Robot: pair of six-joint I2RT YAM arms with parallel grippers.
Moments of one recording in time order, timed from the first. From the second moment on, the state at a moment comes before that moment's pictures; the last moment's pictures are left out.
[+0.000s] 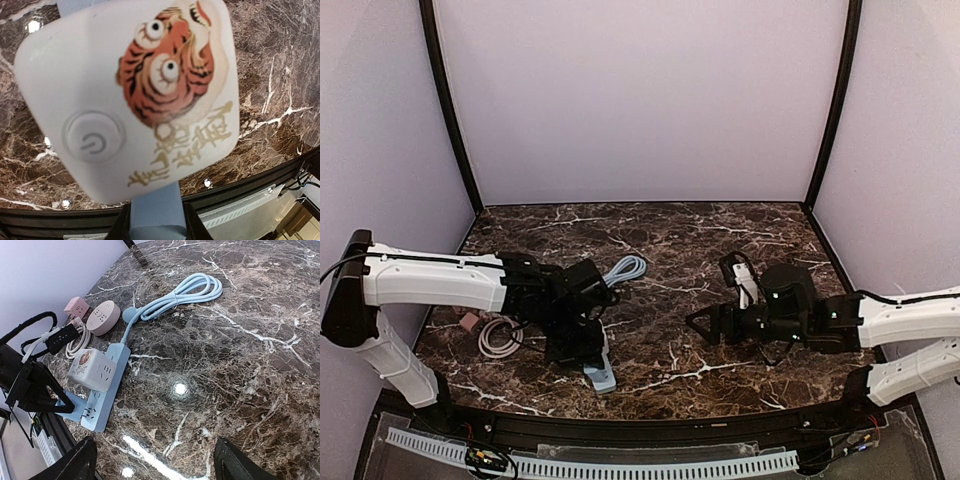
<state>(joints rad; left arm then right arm) -1.08 1.56 1.07 -0.81 0.16 -1.21 1.04 1.11 0.54 0.05 0.06 0.60</state>
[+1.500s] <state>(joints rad) -1.12 1.63 1.14 -0.90 0.08 -1.35 1.03 0.97 0.47 0.02 0.15 0.60</state>
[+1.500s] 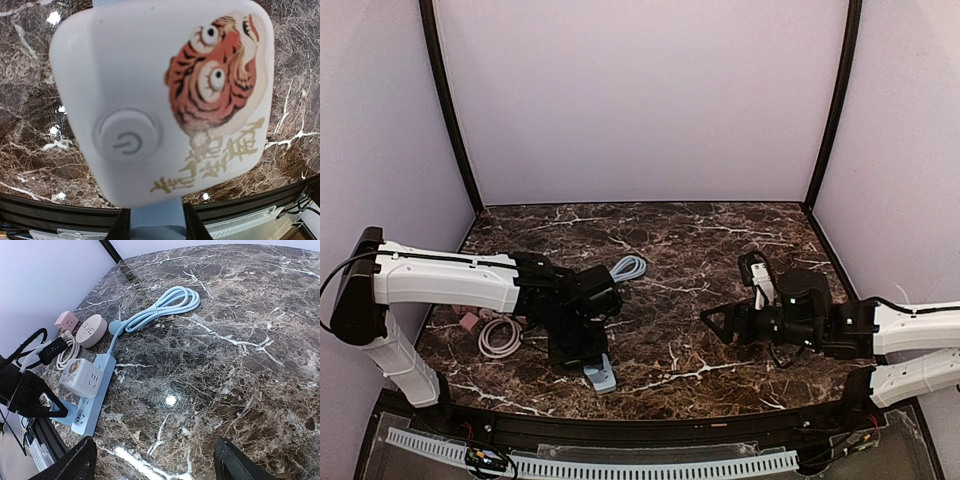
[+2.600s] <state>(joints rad) -1.06 1.70 1.20 -1.06 0.03 -1.19 1.03 0.97 0.45 0.01 0.18 0.60</state>
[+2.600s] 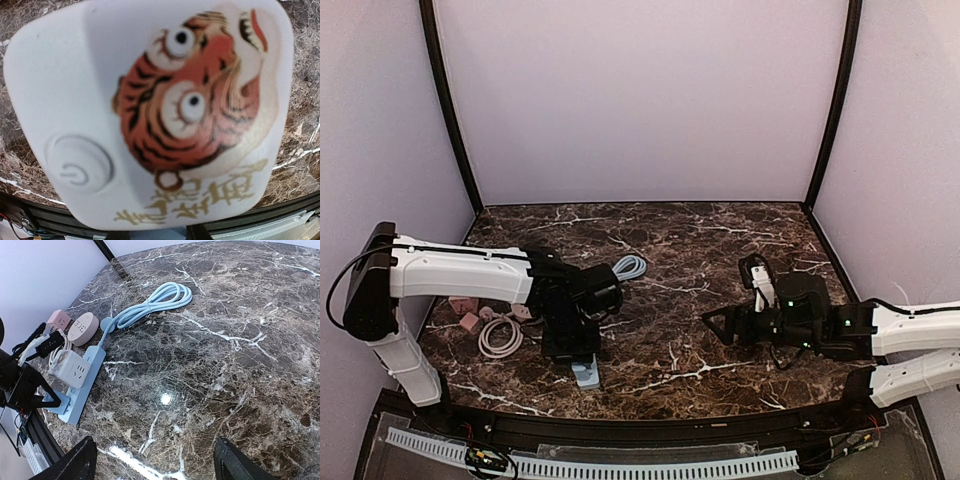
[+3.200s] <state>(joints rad) -1.04 1.68 1.11 -0.96 0.08 -1.17 1.03 0.97 0.45 0.01 0.18 0.60</state>
